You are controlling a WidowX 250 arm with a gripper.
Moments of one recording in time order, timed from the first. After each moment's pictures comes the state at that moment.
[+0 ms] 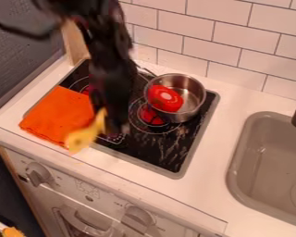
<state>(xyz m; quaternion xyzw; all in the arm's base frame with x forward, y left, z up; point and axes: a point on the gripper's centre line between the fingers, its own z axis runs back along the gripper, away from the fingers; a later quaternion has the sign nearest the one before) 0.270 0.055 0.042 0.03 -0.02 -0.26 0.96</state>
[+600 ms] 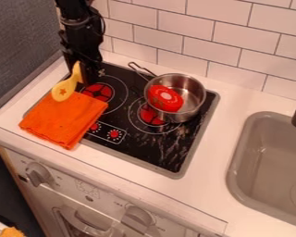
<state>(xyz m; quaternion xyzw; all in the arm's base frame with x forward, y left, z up) 0.336 0.148 0.044 0.05 -0.04 -0.15 0.99</state>
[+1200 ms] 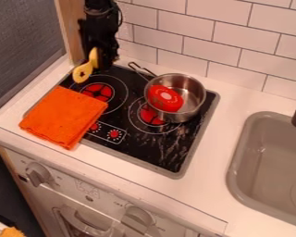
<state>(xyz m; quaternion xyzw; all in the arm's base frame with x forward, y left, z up) 0.392 0.162 0.035 0.08 -0.03 -0.14 0.99</state>
